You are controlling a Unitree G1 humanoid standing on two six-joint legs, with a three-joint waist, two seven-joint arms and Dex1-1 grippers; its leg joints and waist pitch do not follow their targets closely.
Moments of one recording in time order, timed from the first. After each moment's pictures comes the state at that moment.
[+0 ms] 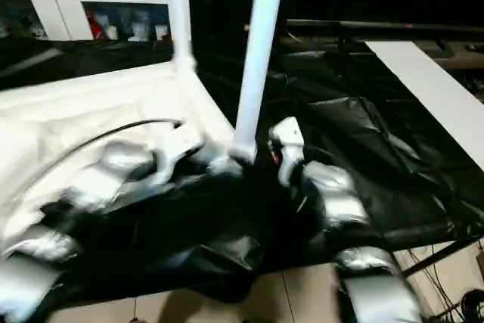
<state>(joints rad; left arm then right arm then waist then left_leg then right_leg) -0.62 0.39 -0.33 0.51 0.04 0.23 -1.16 -0.56 -0.27 0.07 0.82 0.18 -0.08 1.06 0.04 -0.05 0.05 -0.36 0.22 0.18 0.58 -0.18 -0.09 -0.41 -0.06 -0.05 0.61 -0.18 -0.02</state>
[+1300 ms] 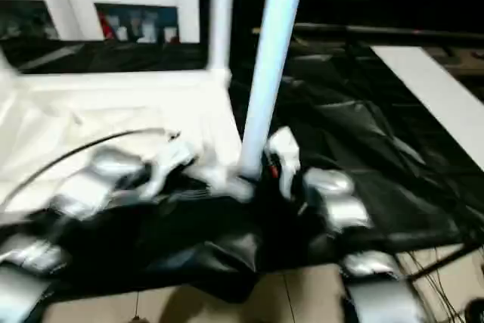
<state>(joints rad) -0.71 0.22 -0.30 0.65 0.06 0.35 -0.88 -0.63 -0.15 -0.01 0.91 0.18 -0.03 0.63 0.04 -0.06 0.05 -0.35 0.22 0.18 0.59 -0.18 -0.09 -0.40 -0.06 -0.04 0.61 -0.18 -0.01</state>
